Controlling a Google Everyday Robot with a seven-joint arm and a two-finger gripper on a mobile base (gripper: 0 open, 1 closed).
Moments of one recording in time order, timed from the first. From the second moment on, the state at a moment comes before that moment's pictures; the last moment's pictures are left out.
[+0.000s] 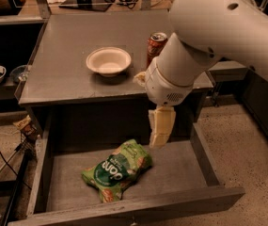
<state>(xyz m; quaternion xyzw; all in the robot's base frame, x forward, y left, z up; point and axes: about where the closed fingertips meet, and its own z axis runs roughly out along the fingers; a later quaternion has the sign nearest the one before) 0.471 -0.021 0.866 -0.77 0.61 0.06 0.19</state>
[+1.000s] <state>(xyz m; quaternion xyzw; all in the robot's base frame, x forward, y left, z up) 0.484 0.022 0.826 -0.79 0.58 0.08 0.18</state>
